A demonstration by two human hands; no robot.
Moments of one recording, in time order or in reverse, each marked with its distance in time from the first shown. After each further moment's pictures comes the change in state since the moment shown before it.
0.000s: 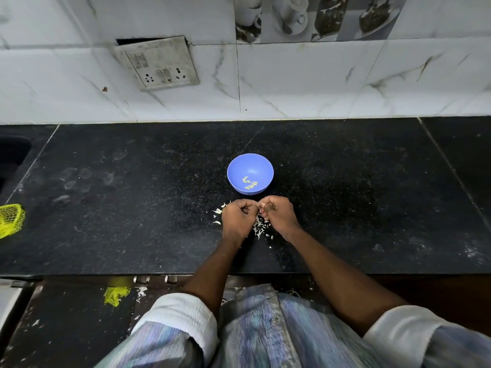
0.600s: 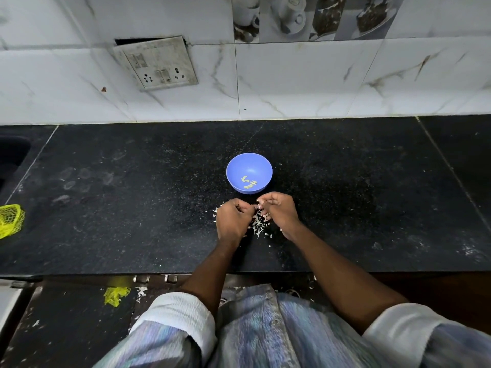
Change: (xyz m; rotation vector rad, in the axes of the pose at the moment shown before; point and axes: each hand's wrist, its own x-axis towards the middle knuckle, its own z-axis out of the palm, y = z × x) left_hand -0.003 0.004 -0.008 0.077 0.081 -0.092; right_hand -0.001 -0.009 -0.006 0.199 -0.011 0.084
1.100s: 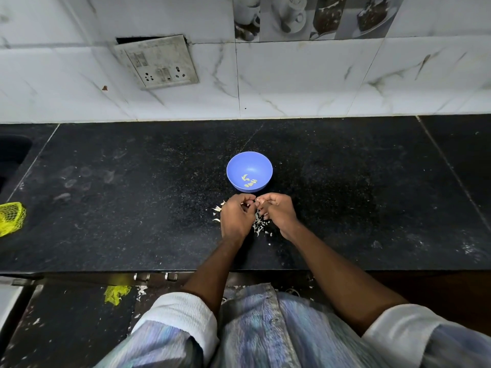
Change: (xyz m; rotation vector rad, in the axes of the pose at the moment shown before) left_hand -0.005 0.004 0.004 -0.029 -0.014 0.166; right_hand -0.004 0.001 0.006 0.034 -0.026 0.035
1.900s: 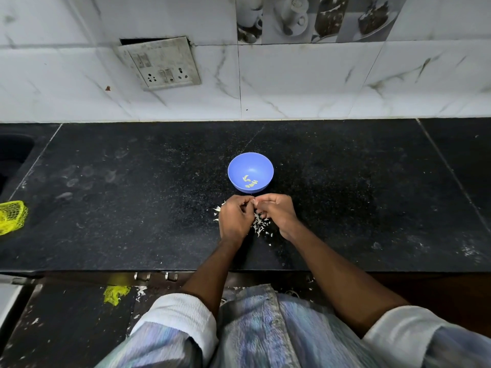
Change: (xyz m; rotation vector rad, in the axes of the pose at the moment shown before) left_hand -0.004 0.004 -0.008 0.054 0.058 0.056; right_hand -0.006 -0.008 0.001 0.086 -0.041 0.016
